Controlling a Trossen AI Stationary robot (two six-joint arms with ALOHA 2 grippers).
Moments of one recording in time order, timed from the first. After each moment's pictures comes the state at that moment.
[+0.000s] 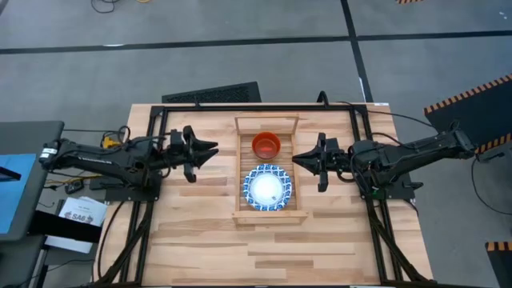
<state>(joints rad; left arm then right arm) -0.07 0.78 0.53 0.48 -0.30 -0.25 0.18 0.92 0.68 0.24 0.29 0.26</state>
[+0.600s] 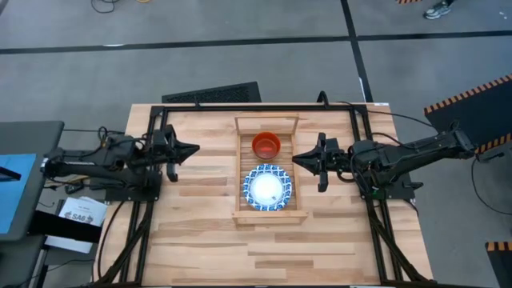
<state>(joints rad) -0.04 0.46 0.53 0.02 -0.30 -0.18 0.18 0.92 0.68 0.24 0.29 0.25</state>
